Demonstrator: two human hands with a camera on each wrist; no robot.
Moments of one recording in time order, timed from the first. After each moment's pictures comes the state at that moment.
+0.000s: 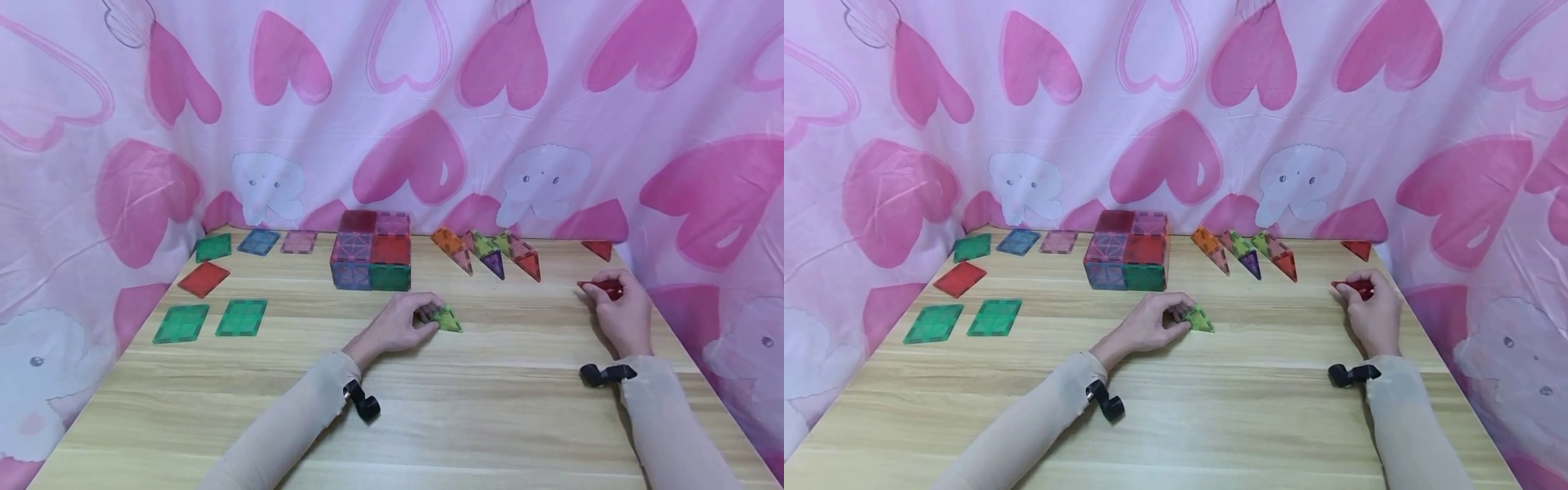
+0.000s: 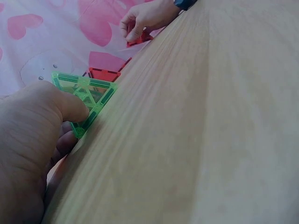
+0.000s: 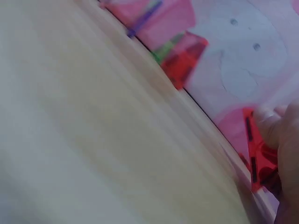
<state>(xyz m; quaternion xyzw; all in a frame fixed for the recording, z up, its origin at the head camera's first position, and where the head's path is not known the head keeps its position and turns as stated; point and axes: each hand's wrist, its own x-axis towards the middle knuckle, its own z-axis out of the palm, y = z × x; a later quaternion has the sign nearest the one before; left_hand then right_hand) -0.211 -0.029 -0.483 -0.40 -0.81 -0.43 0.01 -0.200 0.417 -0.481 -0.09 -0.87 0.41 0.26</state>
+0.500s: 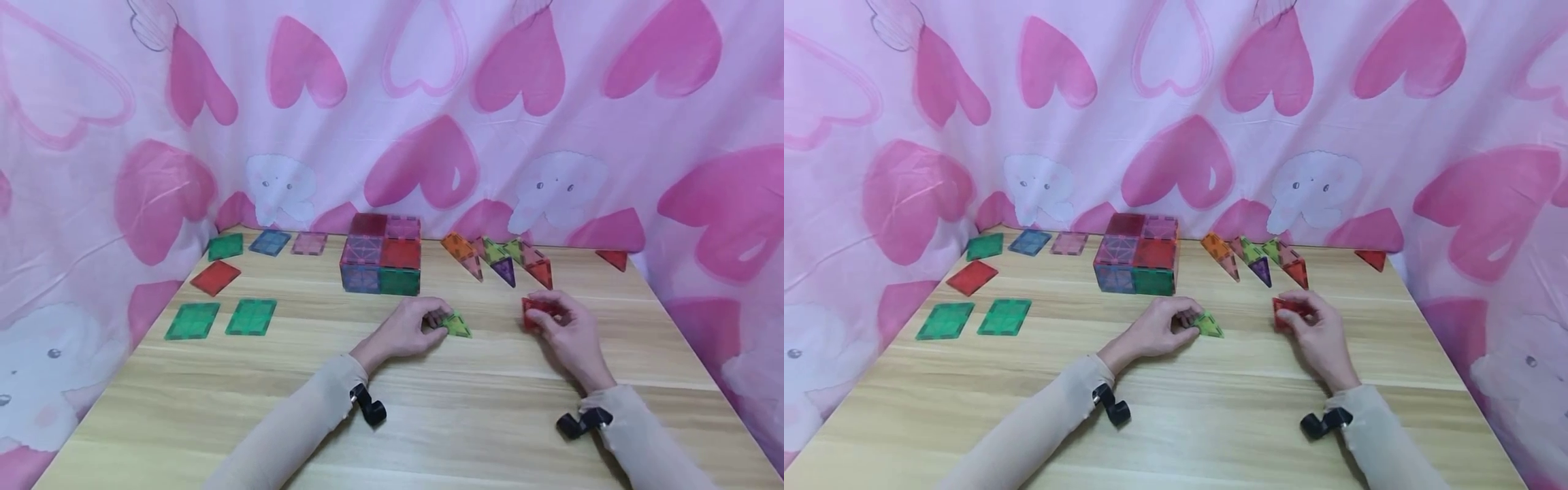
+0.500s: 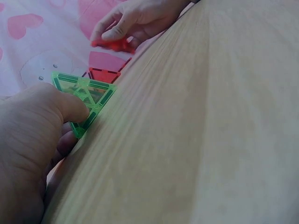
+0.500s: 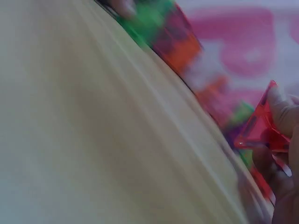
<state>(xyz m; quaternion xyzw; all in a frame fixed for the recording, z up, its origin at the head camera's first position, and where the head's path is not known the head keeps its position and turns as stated) -0.210 -0.030 -0.483 -0.39 -0.82 -0.42 0.01 -0.177 0.313 -0.483 0.11 -0.81 0.55 0.17</state>
